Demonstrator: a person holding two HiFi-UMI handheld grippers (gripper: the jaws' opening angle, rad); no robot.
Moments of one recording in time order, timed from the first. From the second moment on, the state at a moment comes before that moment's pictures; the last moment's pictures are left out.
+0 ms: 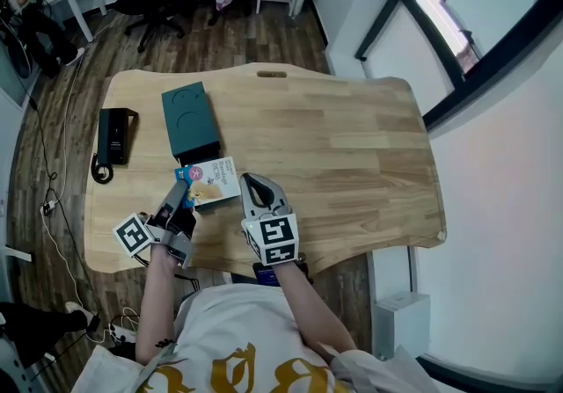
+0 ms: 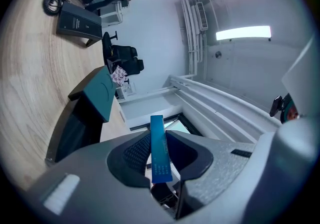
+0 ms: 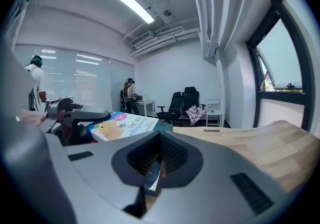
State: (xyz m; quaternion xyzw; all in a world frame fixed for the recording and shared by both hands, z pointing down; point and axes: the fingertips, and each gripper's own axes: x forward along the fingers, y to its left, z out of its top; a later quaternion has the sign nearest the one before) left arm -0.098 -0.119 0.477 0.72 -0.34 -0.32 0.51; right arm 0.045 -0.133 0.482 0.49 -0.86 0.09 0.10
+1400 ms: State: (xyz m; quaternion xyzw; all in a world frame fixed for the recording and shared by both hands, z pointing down) left arm -0.119 -0.149 0.476 0.71 -0.35 -0.34 0.51; right arm 0.038 -0.160 0.501 0.46 -0.87 0.10 0.14
